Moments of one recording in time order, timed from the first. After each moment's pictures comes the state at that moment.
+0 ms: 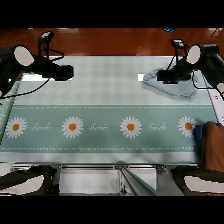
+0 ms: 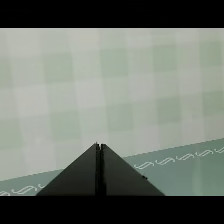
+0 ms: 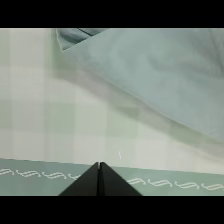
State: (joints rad) left arm -0.17 -1.35 1.32 1.32 -1.03 -1.58; right arm 0.15 -1.46 1.43 -1.58 1.20 1.71
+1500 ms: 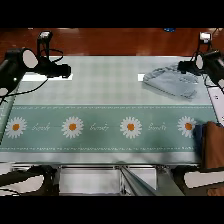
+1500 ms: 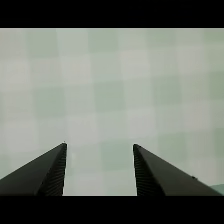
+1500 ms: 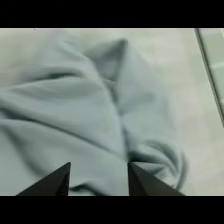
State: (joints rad) left arm -0.15 -1.41 1.32 1.49 -0.91 -1.59; right arm -0.08 -1.63 1.43 -1.95 0.81 2.00
